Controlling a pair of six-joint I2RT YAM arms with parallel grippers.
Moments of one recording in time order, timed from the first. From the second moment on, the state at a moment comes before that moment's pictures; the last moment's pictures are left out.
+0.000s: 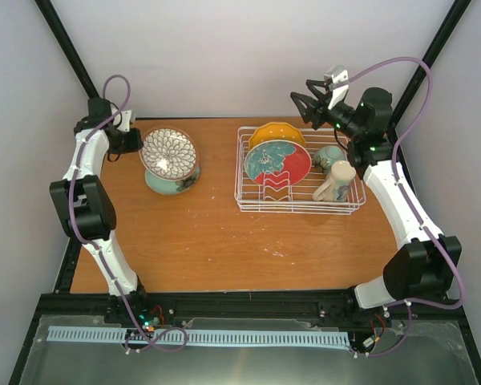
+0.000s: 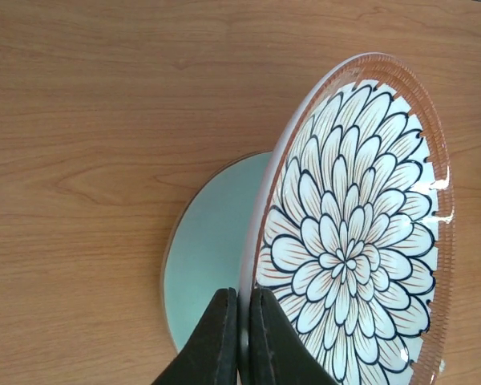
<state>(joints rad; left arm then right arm) 0.21 1.95 1.75 -0.82 0.34 0.07 0.17 1.45 1.40 0.14 -0.63 -0.03</state>
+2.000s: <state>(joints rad) 0.08 1.44 1.40 -0.32 0.86 -0.08 0.33 2.13 2.12 -0.75 -1.35 -0.38</state>
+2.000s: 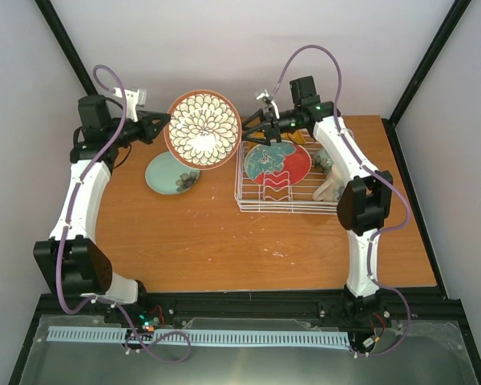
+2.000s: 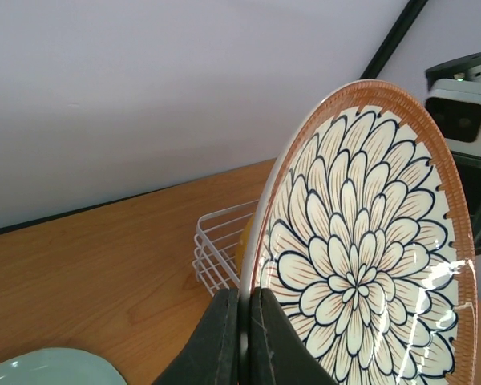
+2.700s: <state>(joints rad) 0.08 1.45 1.44 -0.37 0.81 -0.06 0.33 2.10 2.12 -0.76 -1.40 -0.37</state>
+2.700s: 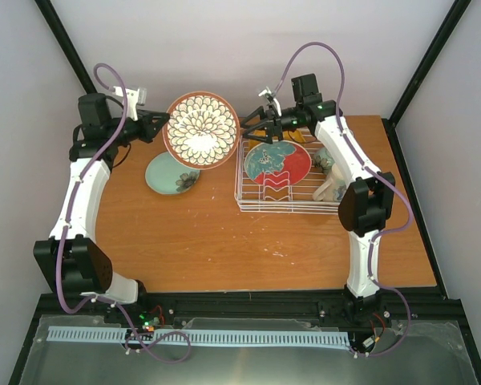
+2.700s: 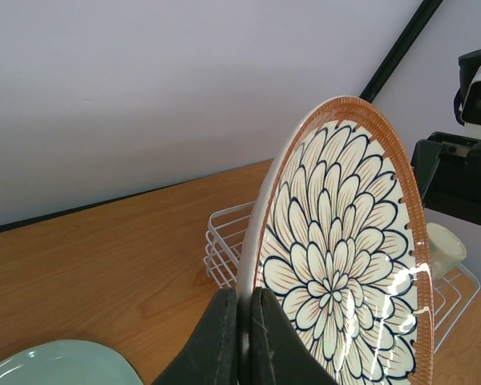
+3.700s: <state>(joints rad) -0.17 1.51 1.47 -0.29 0.66 -0.06 0.31 2.18 2.08 -0.70 -1.13 -0.17</state>
